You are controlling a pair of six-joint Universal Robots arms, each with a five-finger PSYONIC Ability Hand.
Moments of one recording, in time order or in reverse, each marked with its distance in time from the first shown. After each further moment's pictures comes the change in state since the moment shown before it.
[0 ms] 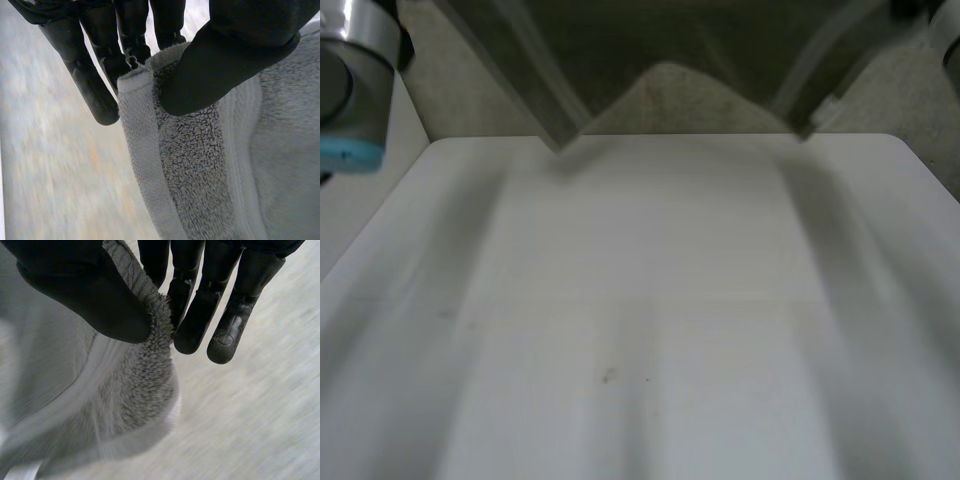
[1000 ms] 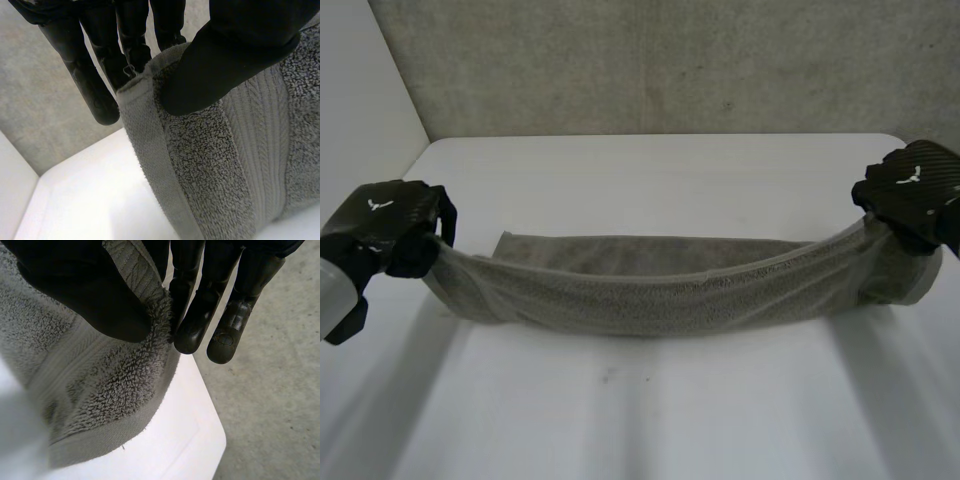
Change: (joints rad) left arm 0.219 0.652 -1.092 -0.339 0.290 0.309; right arm -0.129 -0.592 1.076 0.115 -0.219 -0.430; left_hand 0.000 0.000 0.000 0.000 0.000; right_hand 0.001 0.000 0.000 0.000 0.000
